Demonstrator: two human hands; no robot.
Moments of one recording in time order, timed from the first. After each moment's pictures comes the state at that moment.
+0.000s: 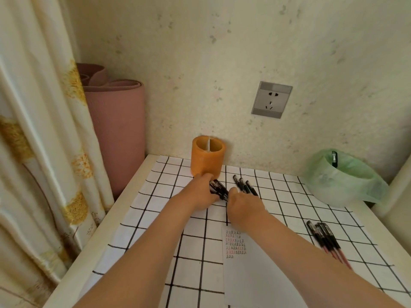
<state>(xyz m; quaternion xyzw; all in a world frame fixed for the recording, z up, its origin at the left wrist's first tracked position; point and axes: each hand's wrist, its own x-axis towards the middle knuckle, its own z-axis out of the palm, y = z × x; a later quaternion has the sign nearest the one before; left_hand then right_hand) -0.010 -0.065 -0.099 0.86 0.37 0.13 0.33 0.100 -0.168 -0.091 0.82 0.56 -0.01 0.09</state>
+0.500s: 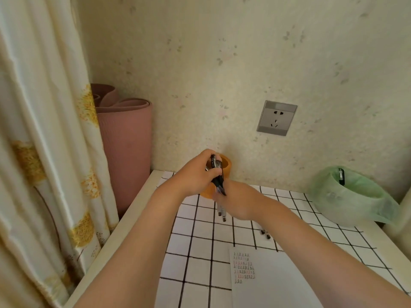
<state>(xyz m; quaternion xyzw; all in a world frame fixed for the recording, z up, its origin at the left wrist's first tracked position) -0.032 -0.036 -0.015 0.82 0.28 0.28 0.42 0.090 -0.137 -0.017 0.72 0.66 -0.18 -0.15</state>
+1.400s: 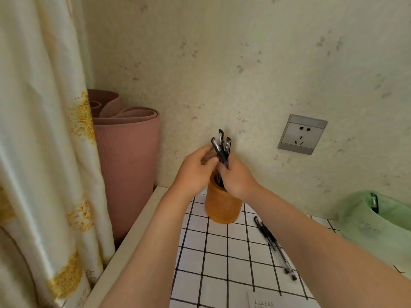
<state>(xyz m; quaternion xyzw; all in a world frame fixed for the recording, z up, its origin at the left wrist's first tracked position) -0.015 0.043 -0.023 0.73 0.30 0.43 0.43 0.115 -0.003 -0.023 0.70 0.58 -0.13 -0.39</state>
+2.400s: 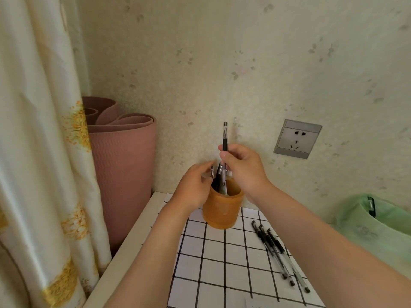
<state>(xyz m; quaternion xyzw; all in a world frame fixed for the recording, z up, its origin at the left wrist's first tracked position) -0.011 0.043 -0.049 0.78 0.33 0.37 0.38 0.110 -0.025 0.014 0.60 0.50 -0.19 -0.60</state>
